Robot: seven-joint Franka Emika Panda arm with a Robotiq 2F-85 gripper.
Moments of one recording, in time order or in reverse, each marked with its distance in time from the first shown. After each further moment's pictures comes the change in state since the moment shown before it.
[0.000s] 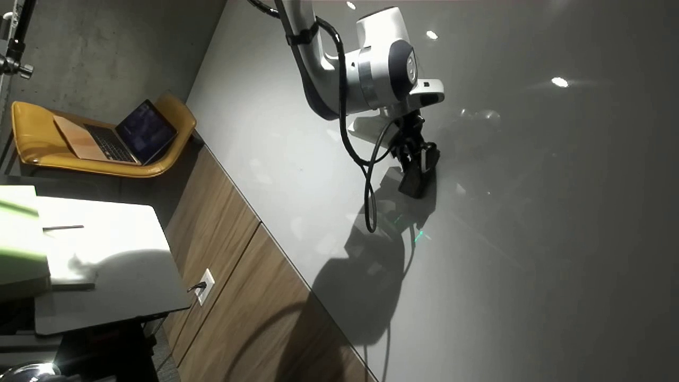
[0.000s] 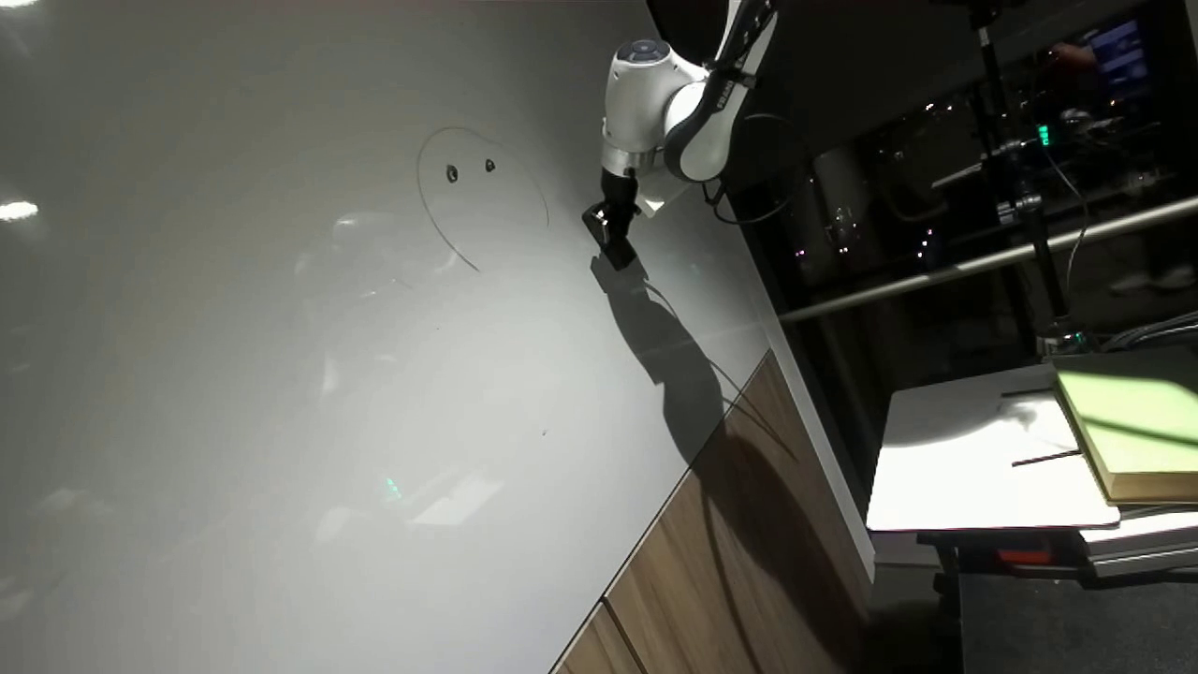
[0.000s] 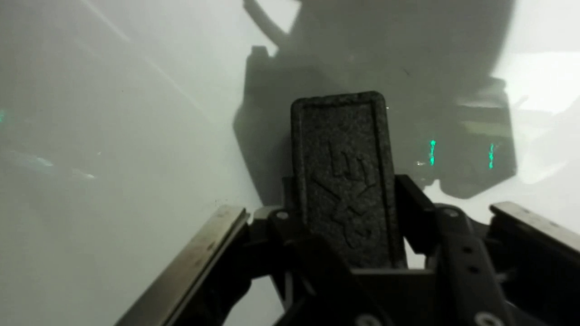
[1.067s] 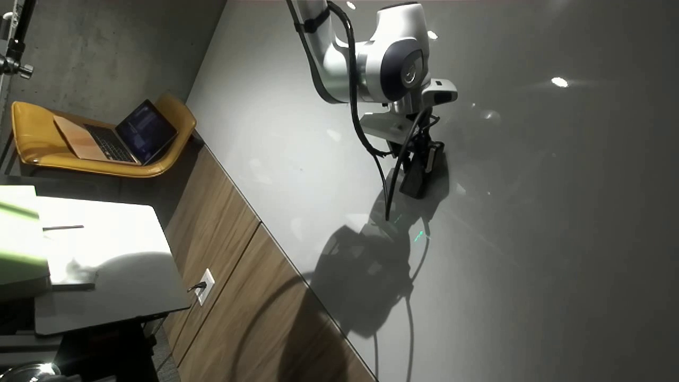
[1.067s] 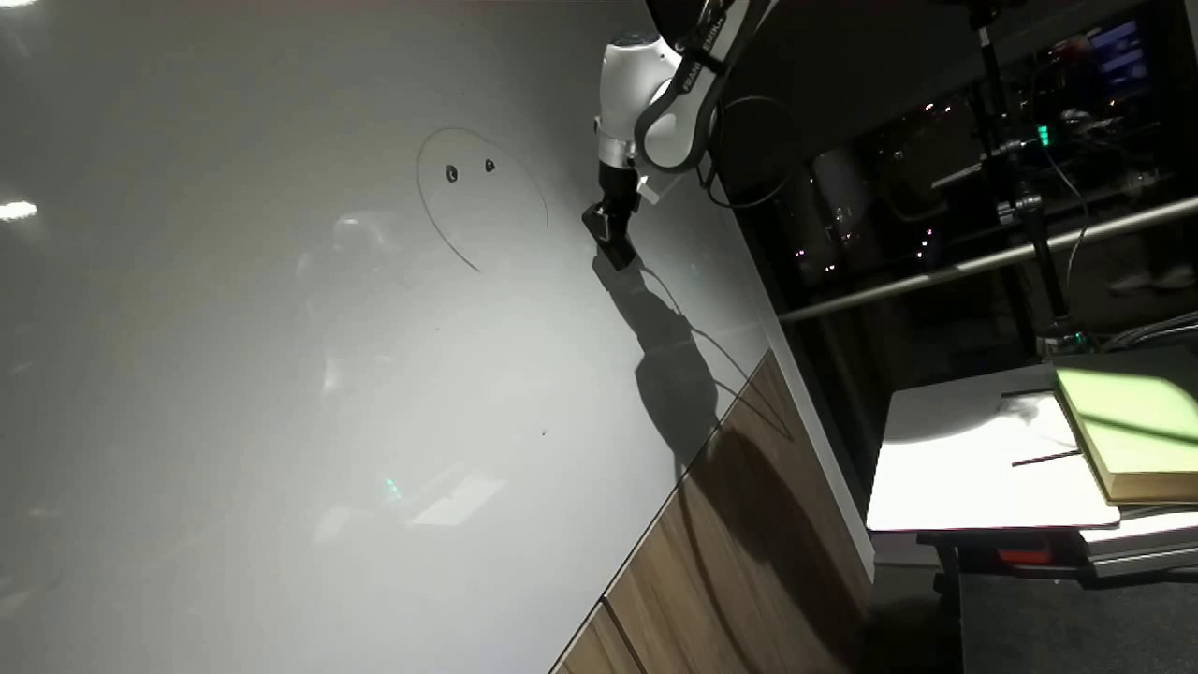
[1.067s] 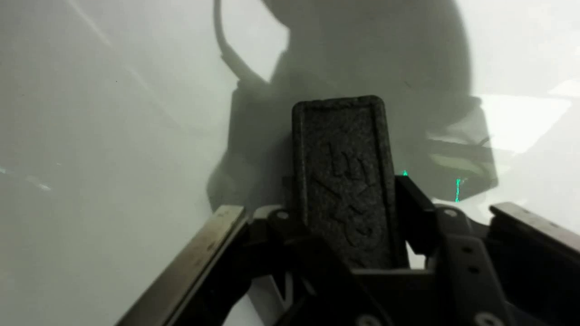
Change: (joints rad) arm -0.091 0.007 0.123 0.031 0.314 -0.093 -0.420
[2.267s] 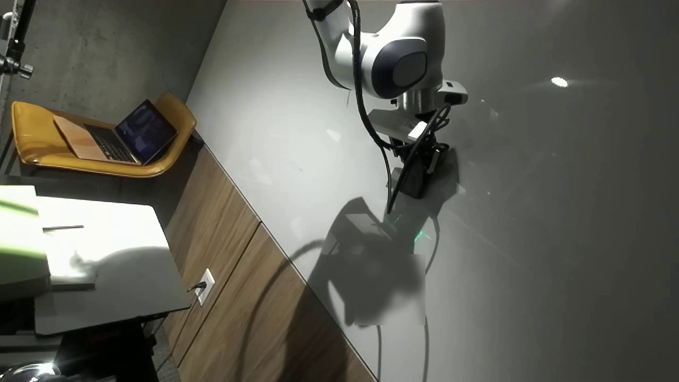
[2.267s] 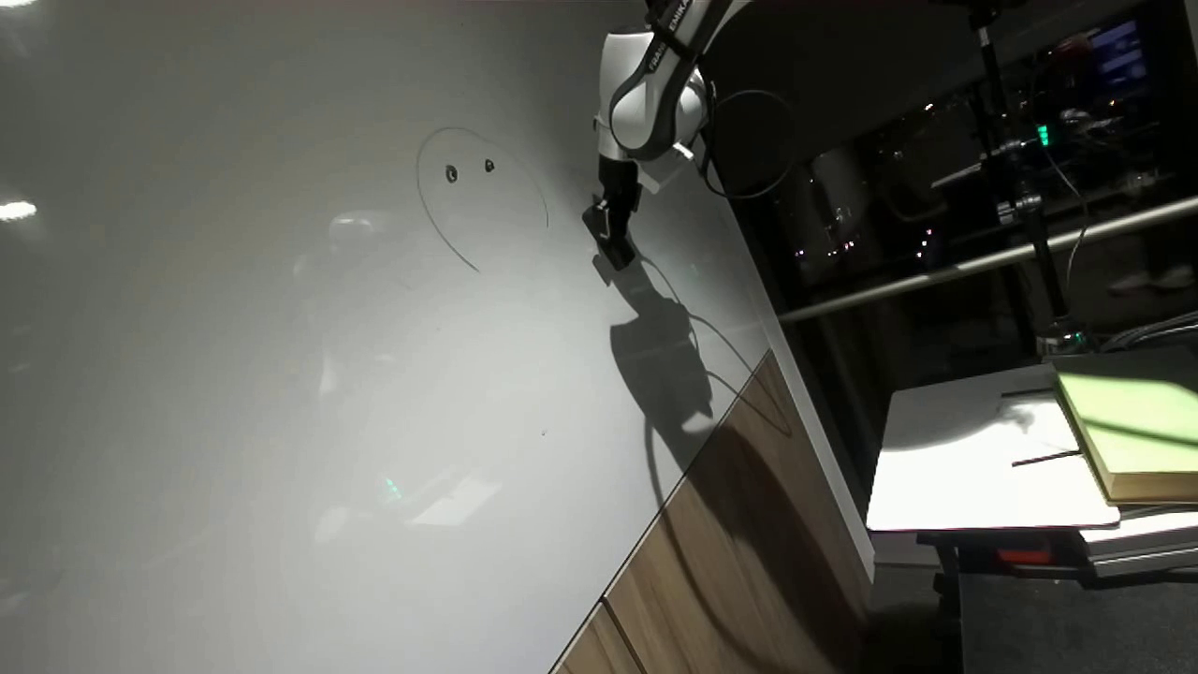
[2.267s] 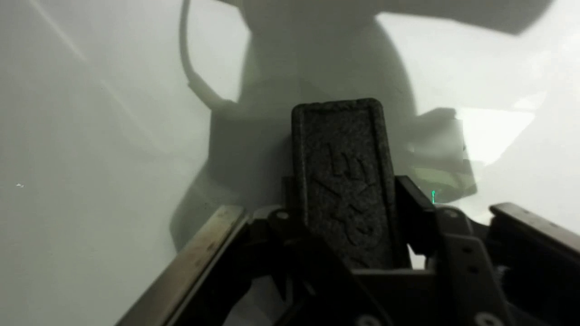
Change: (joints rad) arm 0.130 0.005 -0.129 0.034 0.361 -0.071 -0.333
